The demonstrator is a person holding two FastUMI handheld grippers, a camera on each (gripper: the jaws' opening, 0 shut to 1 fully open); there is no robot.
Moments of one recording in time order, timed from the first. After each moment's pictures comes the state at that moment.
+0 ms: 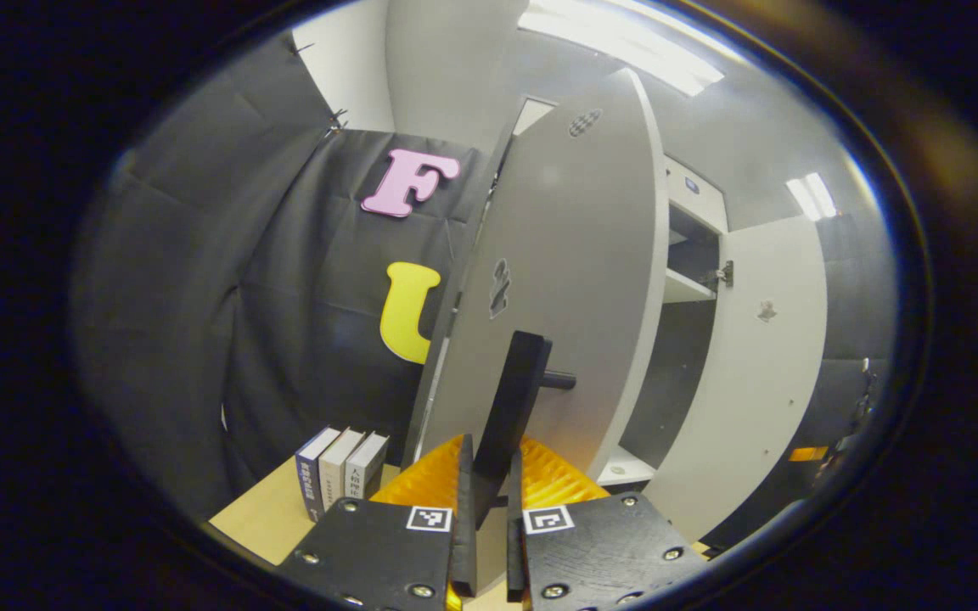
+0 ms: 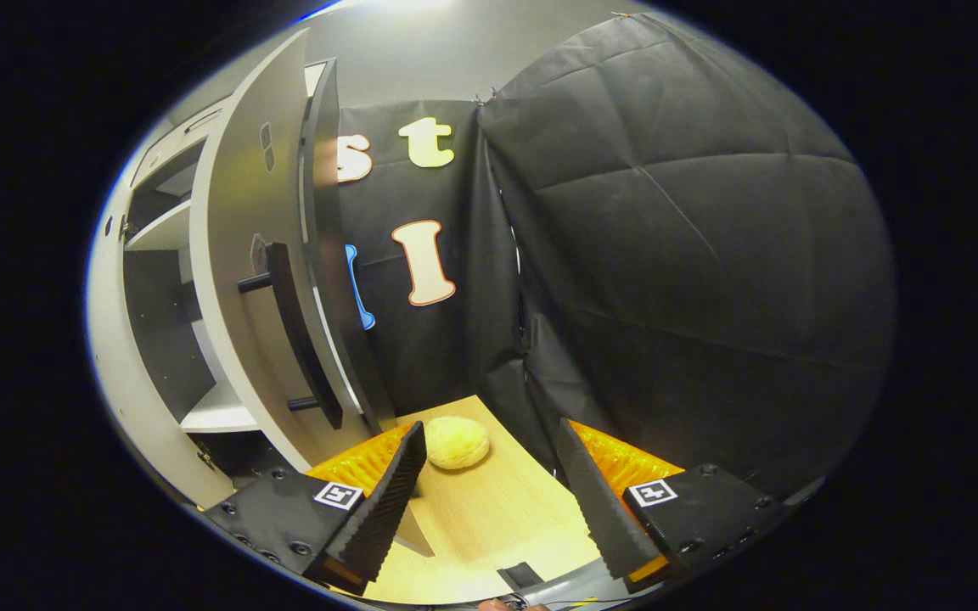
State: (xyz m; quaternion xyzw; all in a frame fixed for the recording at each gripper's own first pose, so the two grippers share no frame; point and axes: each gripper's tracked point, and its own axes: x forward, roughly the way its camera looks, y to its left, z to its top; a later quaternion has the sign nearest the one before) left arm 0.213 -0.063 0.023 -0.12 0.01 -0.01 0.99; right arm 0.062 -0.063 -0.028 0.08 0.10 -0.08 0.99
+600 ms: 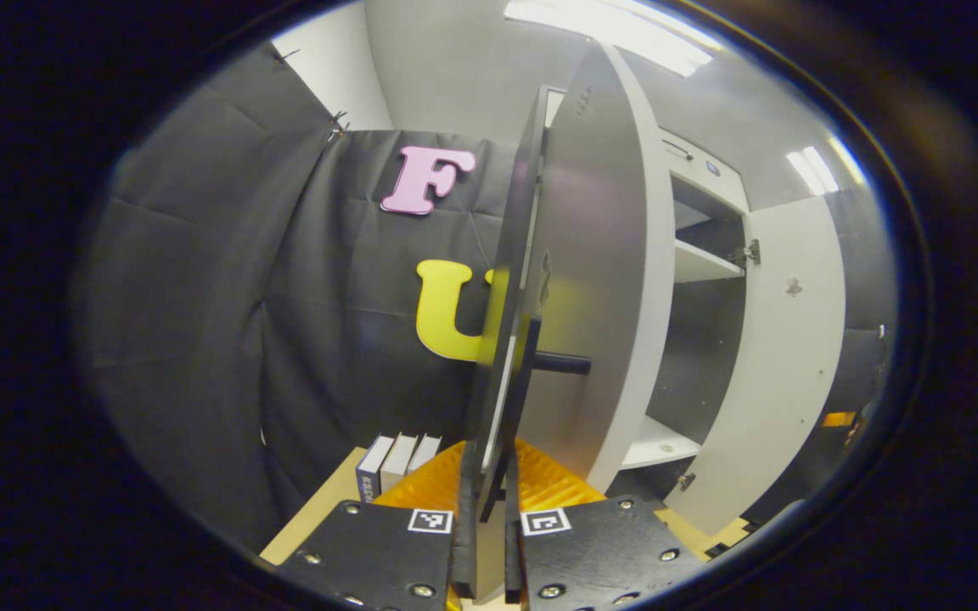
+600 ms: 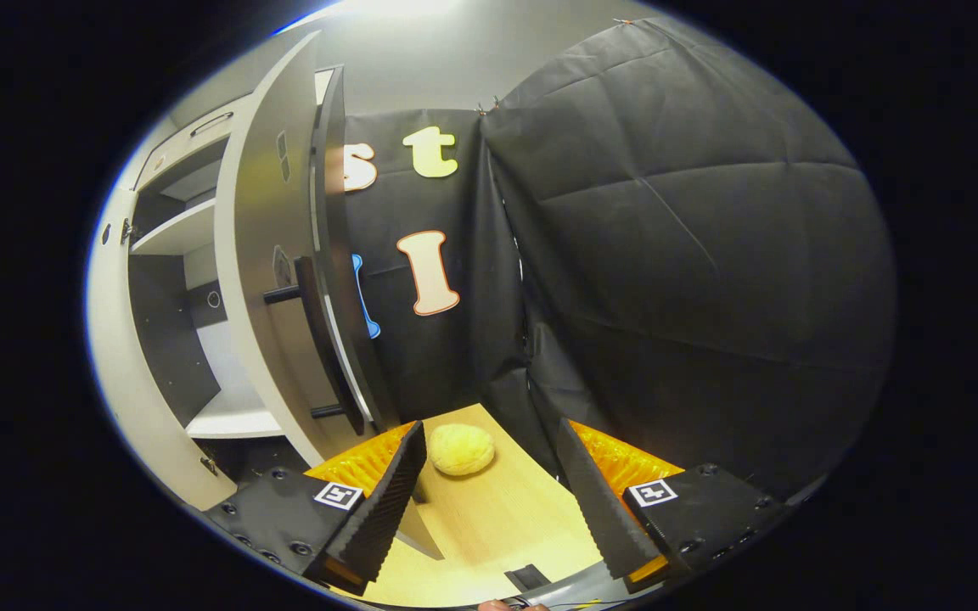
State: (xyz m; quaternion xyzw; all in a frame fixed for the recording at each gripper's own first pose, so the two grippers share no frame) left arm 0.205 -0.019 0.009 -0.06 0.04 0.01 1.00; right arm 0.057 -0.043 -0.015 0.07 0.08 -0.08 0.99
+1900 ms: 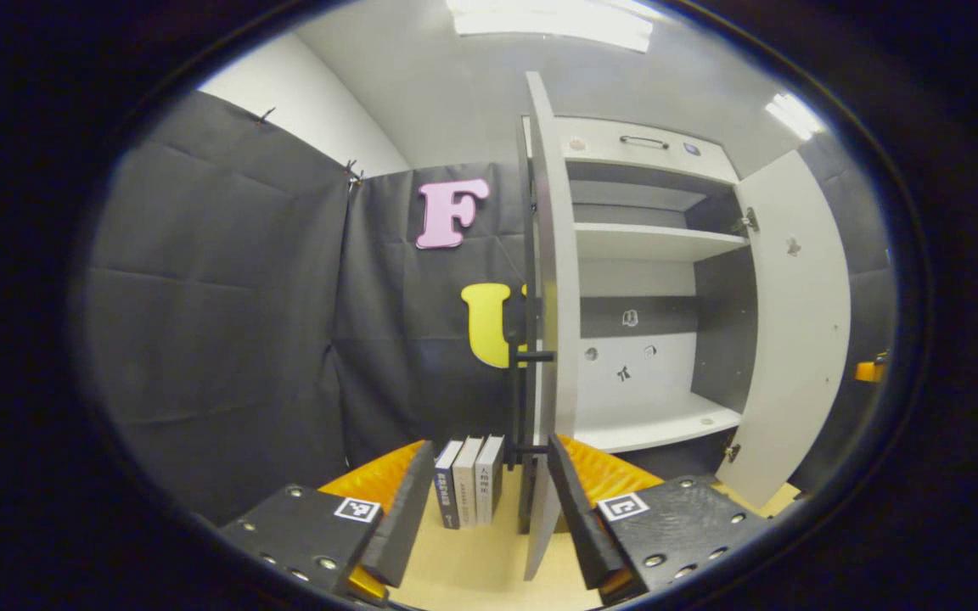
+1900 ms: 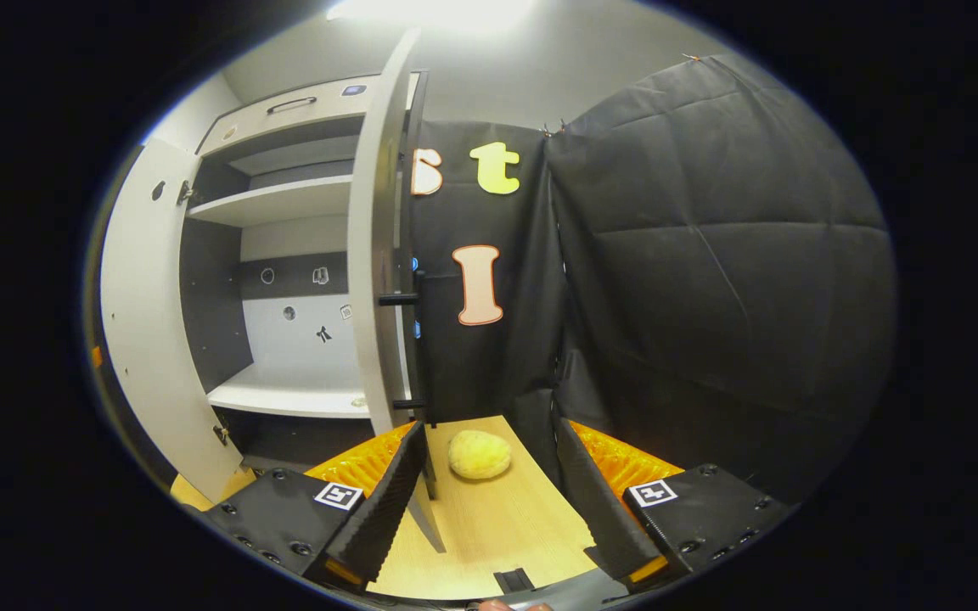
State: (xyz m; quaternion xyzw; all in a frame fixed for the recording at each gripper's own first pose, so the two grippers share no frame) left arm 0.165 0.005 0.029 0.02 0.00 0.11 0.99; right arm 0.026 0.012 -0.005 -0.01 0.06 -0.04 1.00
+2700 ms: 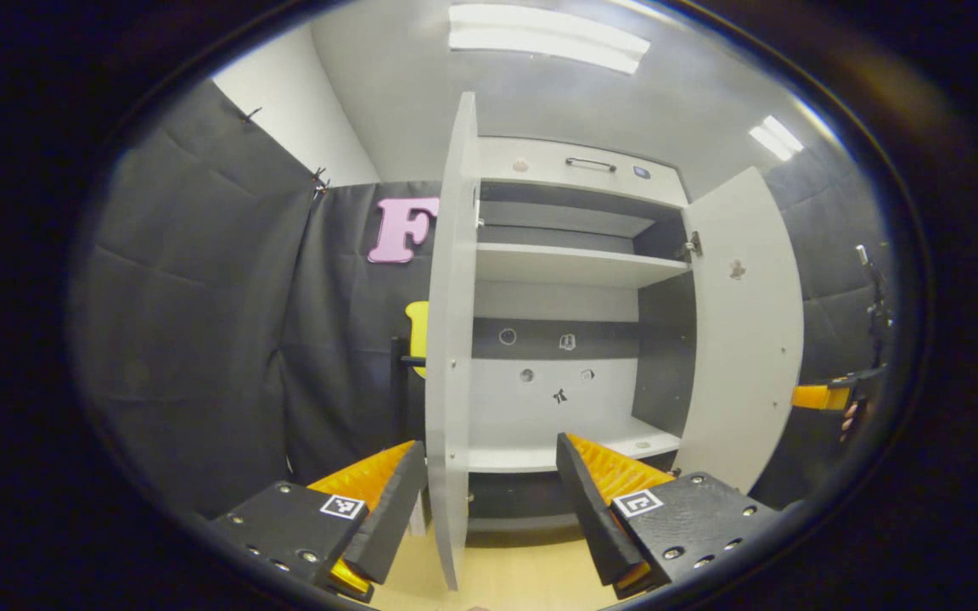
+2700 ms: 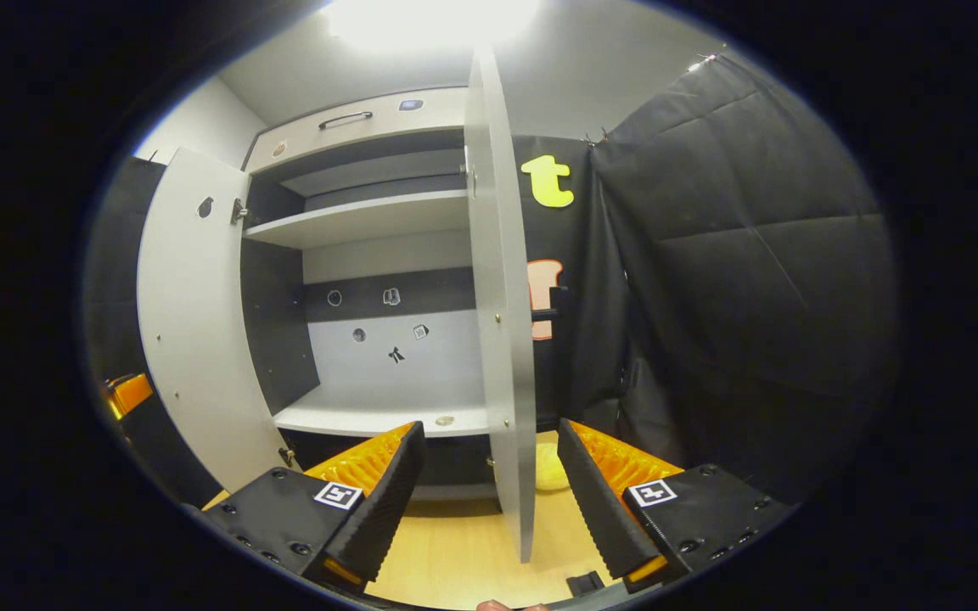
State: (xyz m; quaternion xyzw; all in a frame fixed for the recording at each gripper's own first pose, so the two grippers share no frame) left arm 0.176 -0.051 0.026 0.01 -0.02 0.04 1.00; right arm 0.032 0.115 0.018 0.03 0.01 0.06 1.00
